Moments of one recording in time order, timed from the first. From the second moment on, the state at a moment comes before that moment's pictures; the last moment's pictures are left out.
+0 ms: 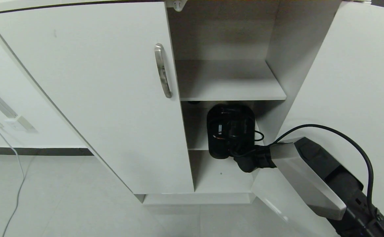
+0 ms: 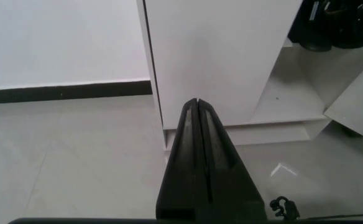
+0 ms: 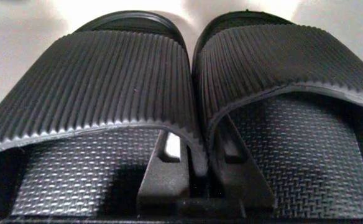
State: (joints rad) left arm 0.00 0.00 0.00 0.00 -0.01 0.03; right arm 0.58 2.66 -2.00 -0.71 -0.65 0.00
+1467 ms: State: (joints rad) left arm 0.00 0.00 0.00 0.00 -0.01 0.03; right arm 0.61 2.61 -1.82 -0.78 -0.63 -0.01
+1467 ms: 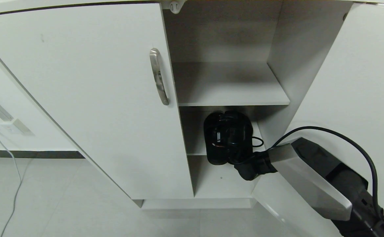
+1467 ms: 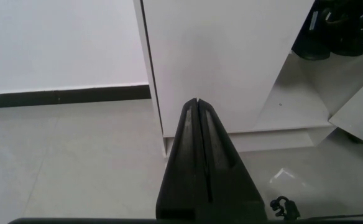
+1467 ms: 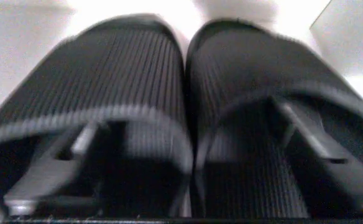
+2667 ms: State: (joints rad) left arm 0.00 0.00 0.00 0.00 -0.02 0.02; right arm 0.83 2.04 -0.80 -1.22 -0.64 -0.02
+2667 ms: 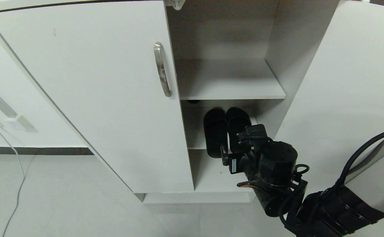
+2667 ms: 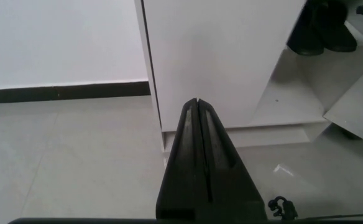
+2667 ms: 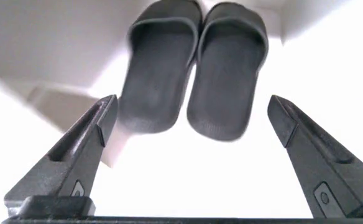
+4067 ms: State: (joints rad) left arm 0.00 0.00 0.00 0.00 -0.01 0.01; right arm 0.84 2.02 -0.77 -1.22 -0.64 -0.02
